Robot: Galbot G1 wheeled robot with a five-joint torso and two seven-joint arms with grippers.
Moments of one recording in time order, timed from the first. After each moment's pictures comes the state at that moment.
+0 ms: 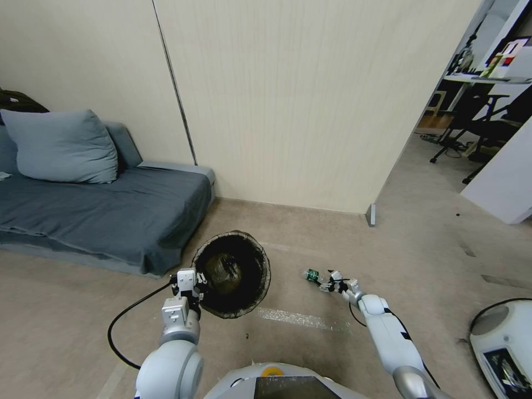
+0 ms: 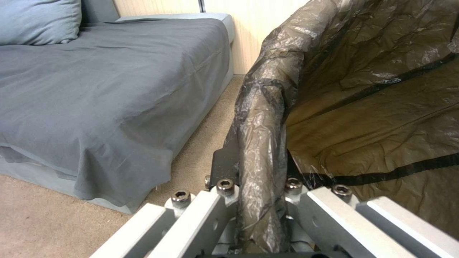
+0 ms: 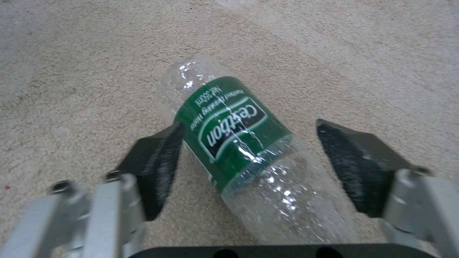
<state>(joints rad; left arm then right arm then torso) 1.72 -1.50 -0.40 -2.44 0.04 0.51 -0.28 -0.91 1.28 0.56 0.86 -0.10 0.14 -0.64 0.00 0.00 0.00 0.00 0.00</state>
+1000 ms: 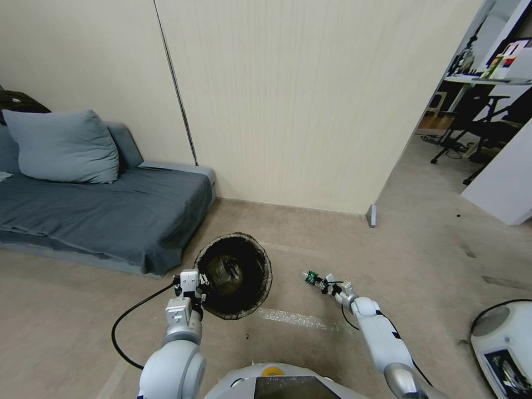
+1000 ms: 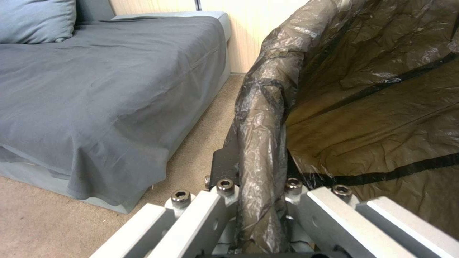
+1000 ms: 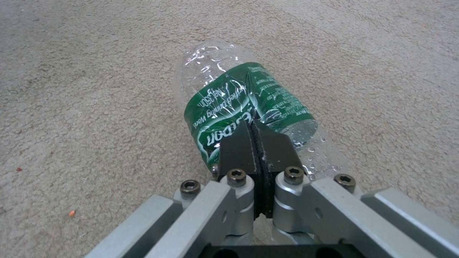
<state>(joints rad) 1.71 -1.50 -0.39 -2.43 0.05 0.51 -0.28 -0.92 1.29 0.58 0.82 -0.09 0.14 -0.64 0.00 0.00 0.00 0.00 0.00</state>
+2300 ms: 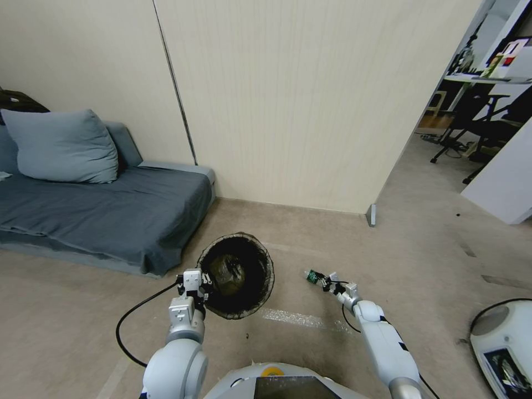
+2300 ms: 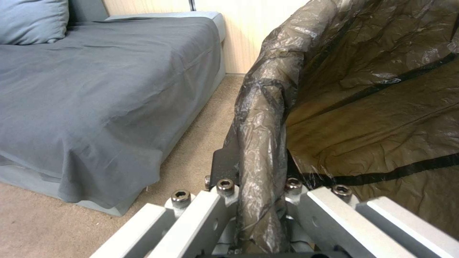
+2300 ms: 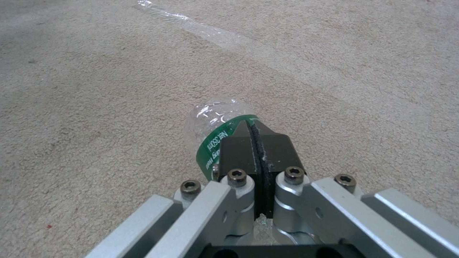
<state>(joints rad) 1.70 -1.50 -0.38 -2.42 0.05 0.51 -0.28 -1.00 1.30 0.60 0.97 0.02 0.18 -0.61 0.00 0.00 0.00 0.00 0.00</state>
